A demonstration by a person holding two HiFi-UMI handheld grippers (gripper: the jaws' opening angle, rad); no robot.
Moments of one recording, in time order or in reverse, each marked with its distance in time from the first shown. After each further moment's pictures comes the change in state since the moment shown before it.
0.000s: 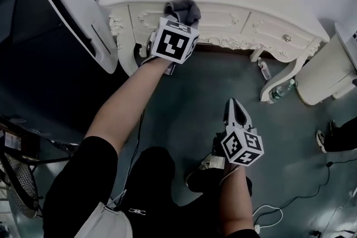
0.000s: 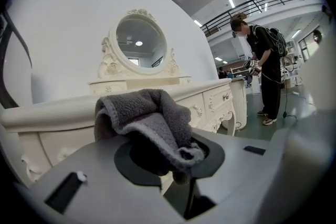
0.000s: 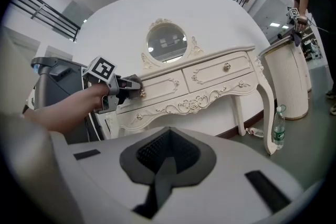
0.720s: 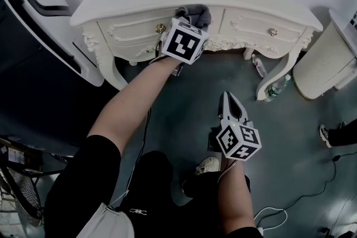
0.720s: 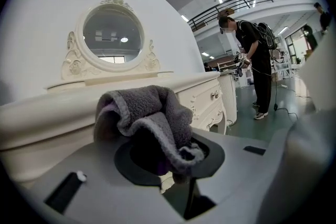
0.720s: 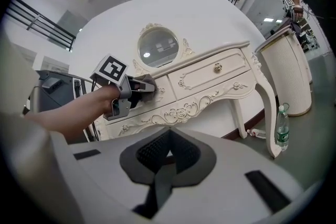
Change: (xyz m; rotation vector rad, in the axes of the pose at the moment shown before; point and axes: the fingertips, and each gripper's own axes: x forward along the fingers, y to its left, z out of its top) left arm 0.090 -0.092 0.026 0.080 0.043 -0.123; right arm 0.030 -0.054 0.031 0.069 -0.042 0.013
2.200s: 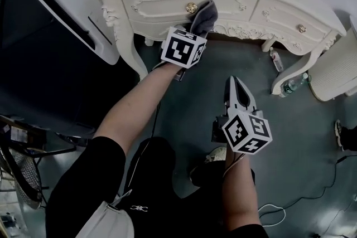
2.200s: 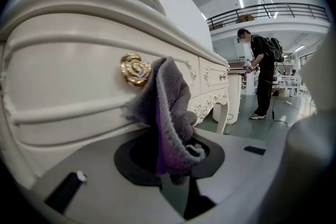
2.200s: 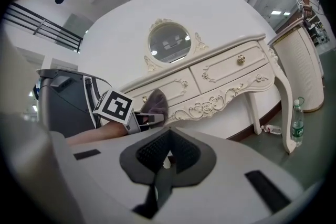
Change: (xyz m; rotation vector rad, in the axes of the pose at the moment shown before) left arm -0.031 0.035 -0.124 -0.193 0.067 0.024; right arm 0.017 0.068 -0.011 -0.005 0.031 0.099
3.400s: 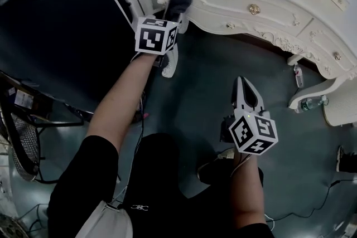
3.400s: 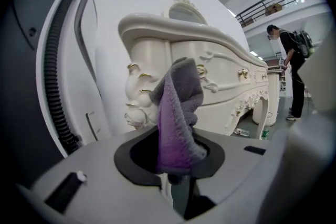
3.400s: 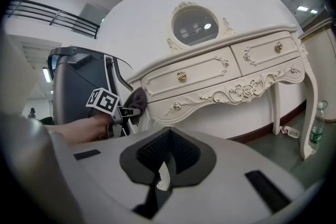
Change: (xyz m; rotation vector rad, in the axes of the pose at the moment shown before) left arm -0.151 0.207 -0.067 -0.093 -0.045 0.374; right arm 0.033 0.095 -0.056 -0.133 0.124 0.142
